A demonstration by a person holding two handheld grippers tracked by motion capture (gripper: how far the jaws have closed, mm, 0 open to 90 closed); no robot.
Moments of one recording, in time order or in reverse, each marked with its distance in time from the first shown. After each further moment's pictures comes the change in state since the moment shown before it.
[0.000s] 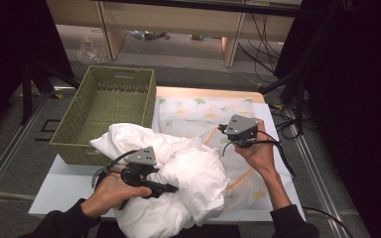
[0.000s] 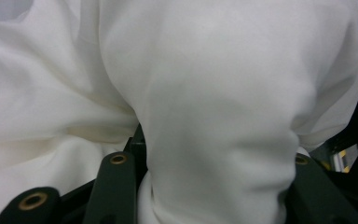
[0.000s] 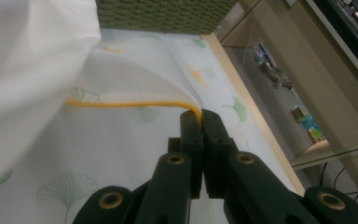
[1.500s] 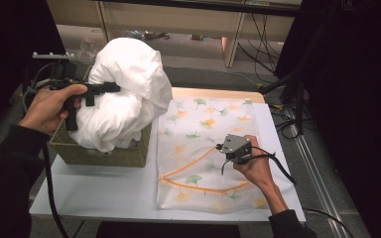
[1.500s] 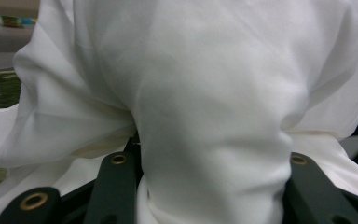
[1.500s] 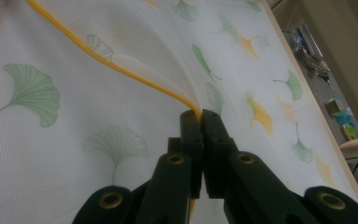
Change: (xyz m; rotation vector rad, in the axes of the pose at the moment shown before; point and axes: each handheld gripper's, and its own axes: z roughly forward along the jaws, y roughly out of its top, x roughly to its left) left arm 0.129 0.083 -0.172 -0.340 0.239 -0.293; right arm 0.032 -0.038 0.023 0.074 0.121 -0.081
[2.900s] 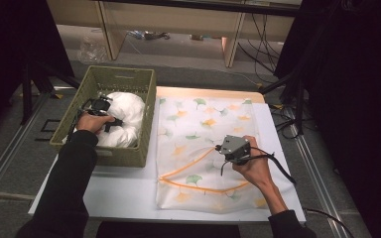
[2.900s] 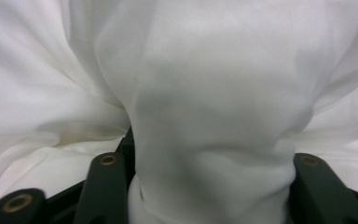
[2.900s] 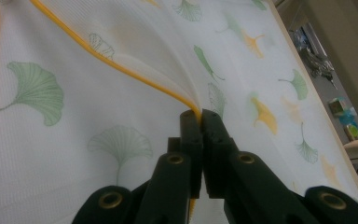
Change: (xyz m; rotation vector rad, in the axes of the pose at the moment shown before) left arm 0.162 -0.107 0.114 0.427 0.480 -0.086; right arm 0.003 0.000 0.003 0.013 0.011 0.018
